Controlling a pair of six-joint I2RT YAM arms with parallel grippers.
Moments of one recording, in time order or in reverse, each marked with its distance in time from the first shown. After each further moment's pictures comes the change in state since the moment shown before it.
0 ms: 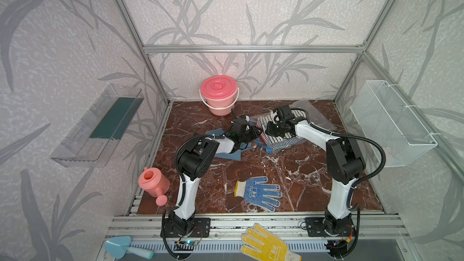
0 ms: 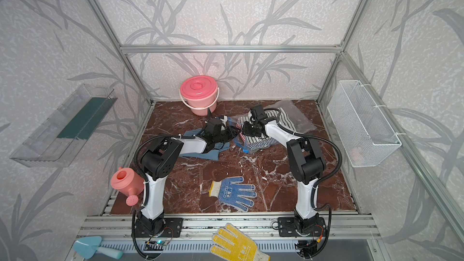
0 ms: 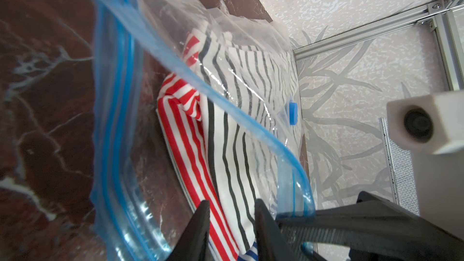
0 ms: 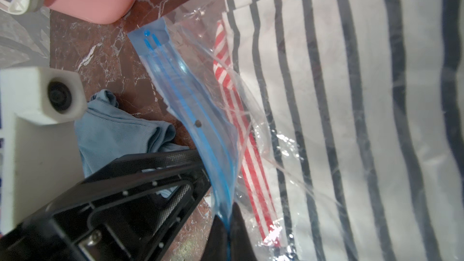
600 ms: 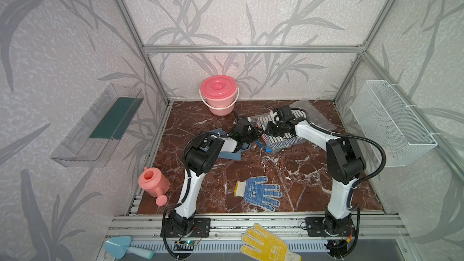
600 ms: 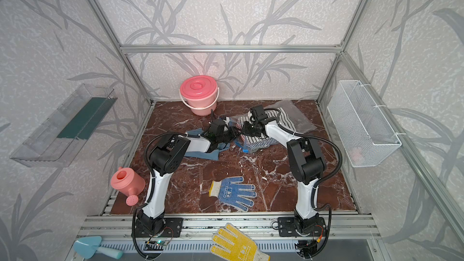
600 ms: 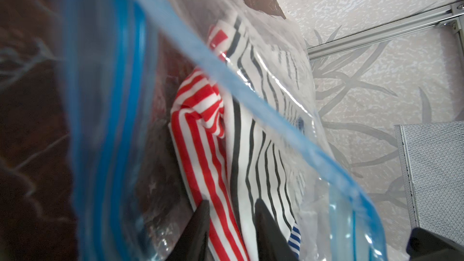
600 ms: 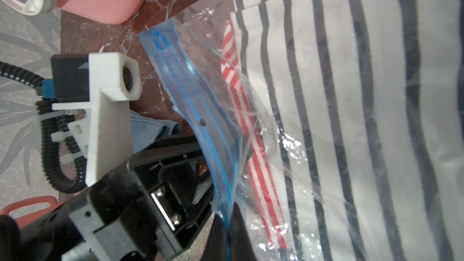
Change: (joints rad) left arm -0.003 0.112 0.071 0.025 -0.003 -0.016; right arm -0.003 -0.003 -0.004 0.016 -0.023 0.002
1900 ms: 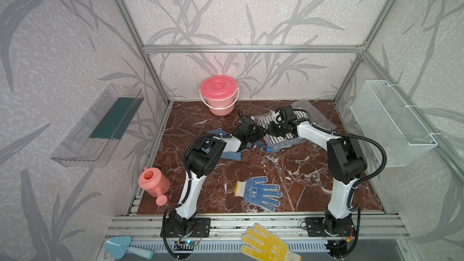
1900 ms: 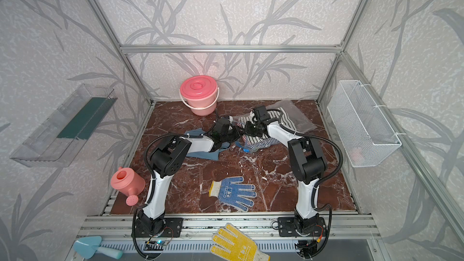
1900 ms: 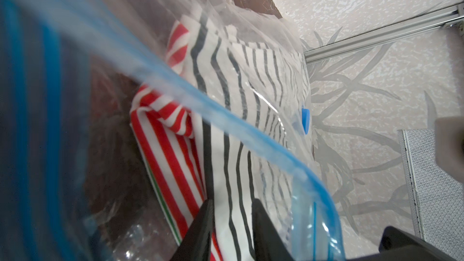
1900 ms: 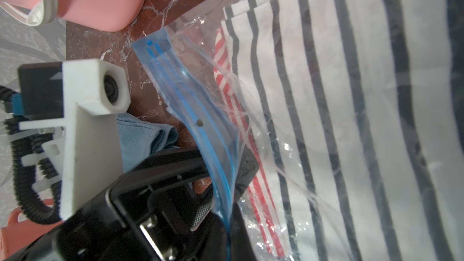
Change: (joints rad) left arm -0.051 -0.013 0.056 -0.076 -0.079 -0.024; right arm -0.025 -0.001 -0.030 0.037 -0.029 0.012
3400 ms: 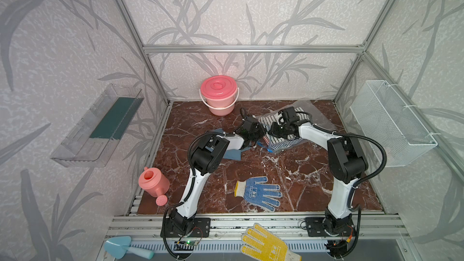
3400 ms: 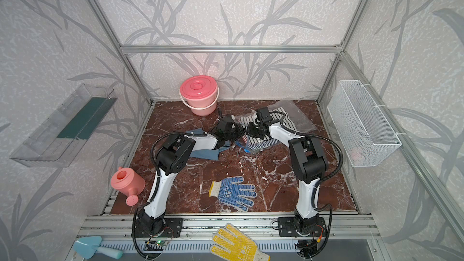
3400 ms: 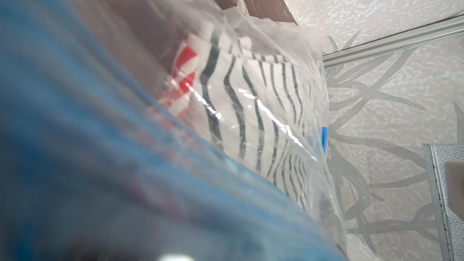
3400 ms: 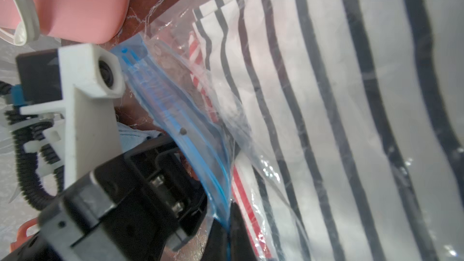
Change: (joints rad) left arm -0.002 0.067 0.113 -0.076 -0.045 0.011; right arm -0.035 0.000 -0.044 0.038 -0.004 0.056
